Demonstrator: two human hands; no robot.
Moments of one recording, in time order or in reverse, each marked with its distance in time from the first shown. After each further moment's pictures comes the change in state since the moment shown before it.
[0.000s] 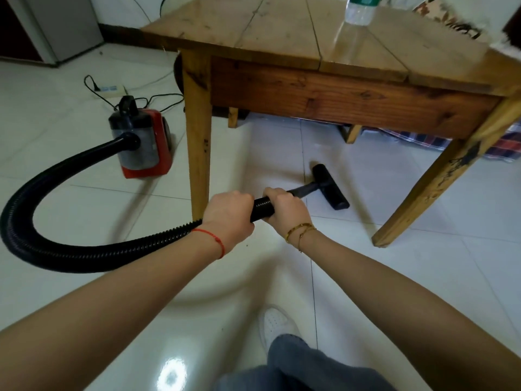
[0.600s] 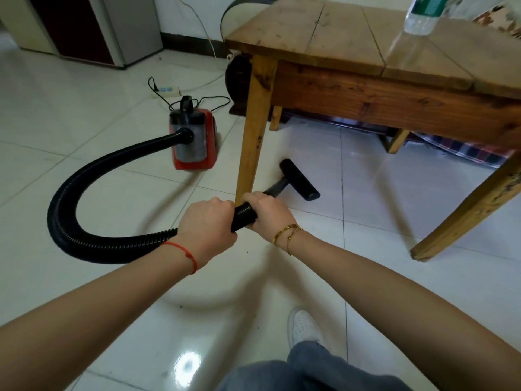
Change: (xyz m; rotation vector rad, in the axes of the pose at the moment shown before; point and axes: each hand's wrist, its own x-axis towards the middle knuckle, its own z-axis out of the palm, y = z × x) left_hand -0.088 -0.080 -0.006 0.065 -0.031 -0.198; right_hand -0.002 -0.107 0.029 0.119 -0.065 -0.339
